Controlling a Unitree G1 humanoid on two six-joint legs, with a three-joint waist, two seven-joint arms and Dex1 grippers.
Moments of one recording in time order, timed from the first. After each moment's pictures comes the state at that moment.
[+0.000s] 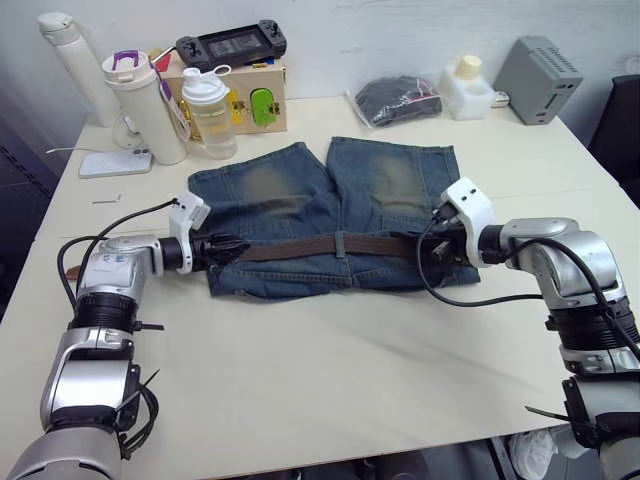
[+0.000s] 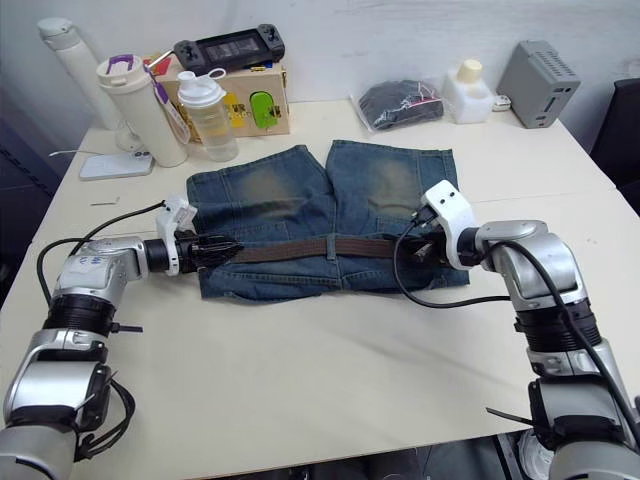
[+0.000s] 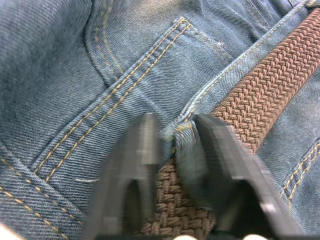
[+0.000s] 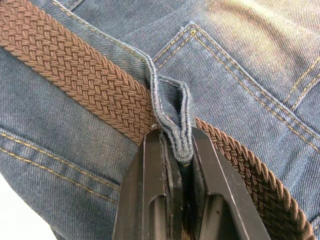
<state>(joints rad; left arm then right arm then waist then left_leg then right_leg) -0.78 0.63 0.02 0.66 -0.25 0.50 -0.98 -0.74 -0.70 0.11 0.02 0.24 1.03 0.80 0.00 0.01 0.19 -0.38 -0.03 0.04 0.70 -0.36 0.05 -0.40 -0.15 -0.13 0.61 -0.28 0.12</state>
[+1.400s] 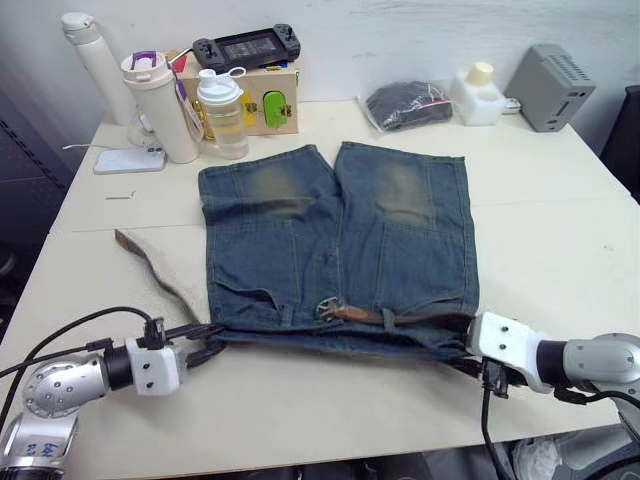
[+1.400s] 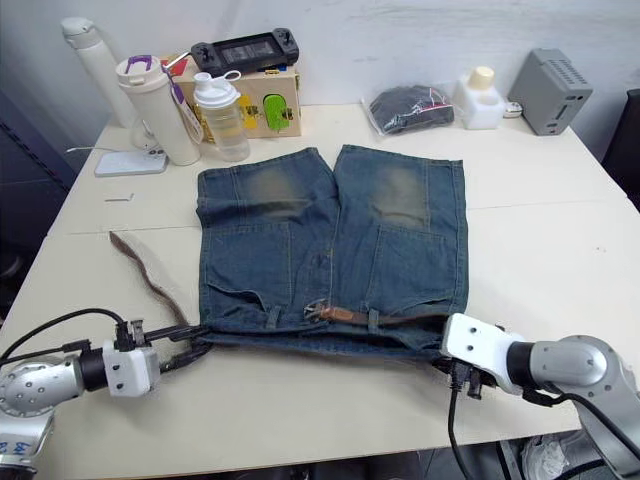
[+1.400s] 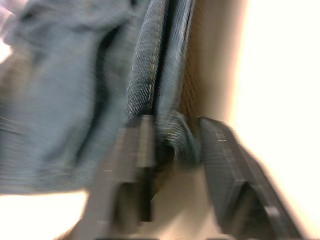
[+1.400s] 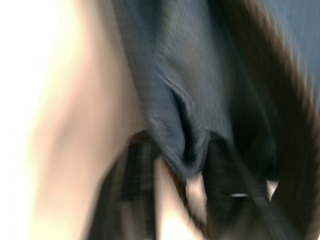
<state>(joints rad) 0.19 0.77 0.22 0.02 -0.06 -0.62 -0.97 0.22 -1.05 -0.17 -0.61 0.20 0.53 1.01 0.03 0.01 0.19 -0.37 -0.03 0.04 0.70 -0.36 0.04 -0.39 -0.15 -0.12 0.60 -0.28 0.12</state>
